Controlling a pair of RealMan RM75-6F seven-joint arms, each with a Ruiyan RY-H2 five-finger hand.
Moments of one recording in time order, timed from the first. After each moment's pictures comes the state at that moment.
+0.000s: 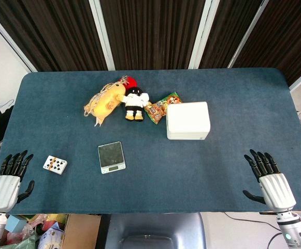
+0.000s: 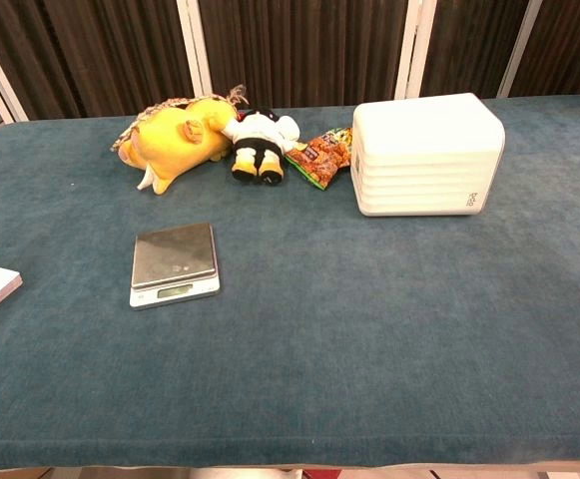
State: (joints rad) left arm -0.13 -1.21 -0.01 -1.52 1.56 1.49 0.09; right arm 0.09 -1.18 -0.01 -1.56 -1.67 1.51 -0.10
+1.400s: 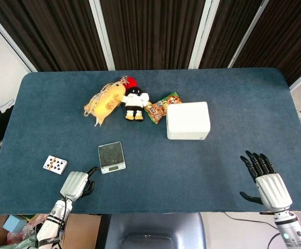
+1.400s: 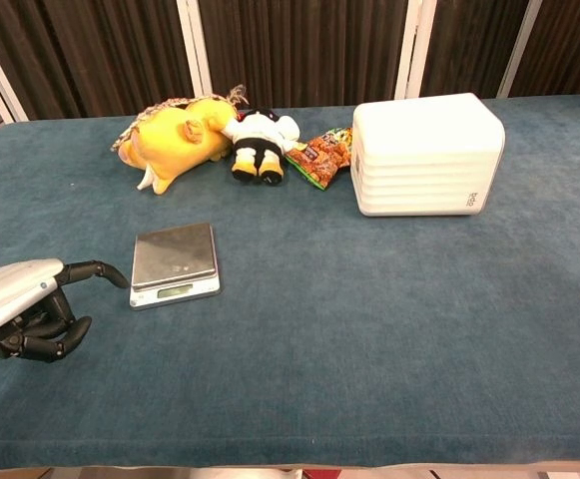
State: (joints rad) left arm -0.34 -1.60 -0.05 -1.46 1.40 1.09 0.19; right arm 0.10 -1.18 -0.02 -1.57 -1.67 1.48 -0.08
